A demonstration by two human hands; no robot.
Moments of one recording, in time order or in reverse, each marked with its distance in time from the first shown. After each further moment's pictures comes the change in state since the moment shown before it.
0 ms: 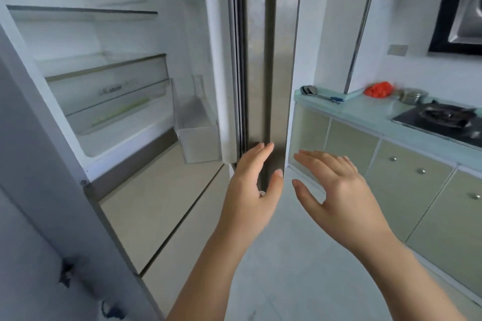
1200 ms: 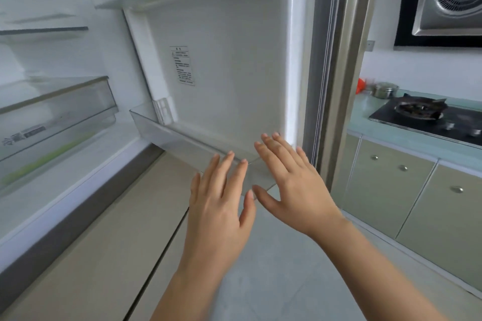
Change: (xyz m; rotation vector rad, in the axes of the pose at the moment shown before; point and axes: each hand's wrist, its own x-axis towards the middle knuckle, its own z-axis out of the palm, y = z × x) left_hand 0.095 -0.051 0.033 0.678 0.049 0.396; right_hand 0.092 0.085 0.071 -0.090 -0.108 -0.012
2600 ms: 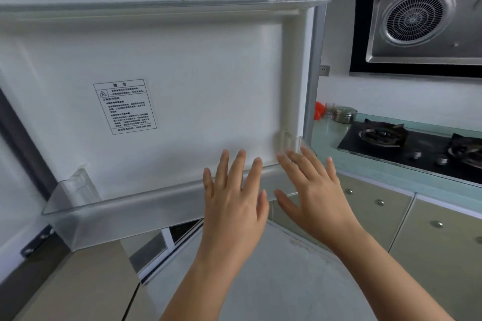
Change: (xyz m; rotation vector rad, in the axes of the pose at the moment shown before) left_hand 0.193 -0.042 0.221 0.023 -0.080 0.135; right_hand 0.135 0.210 0.060 -0.308 0.090 0.234
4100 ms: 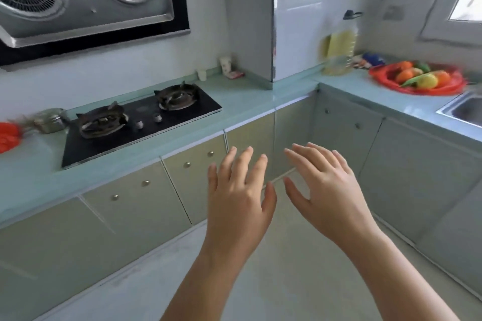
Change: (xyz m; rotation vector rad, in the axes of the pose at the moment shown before) left_hand -0.015 0.374 0.089 -0.990 -0.230 0.781; right_hand -0.258 0.172 -0.197 -0.703 0.150 0.966
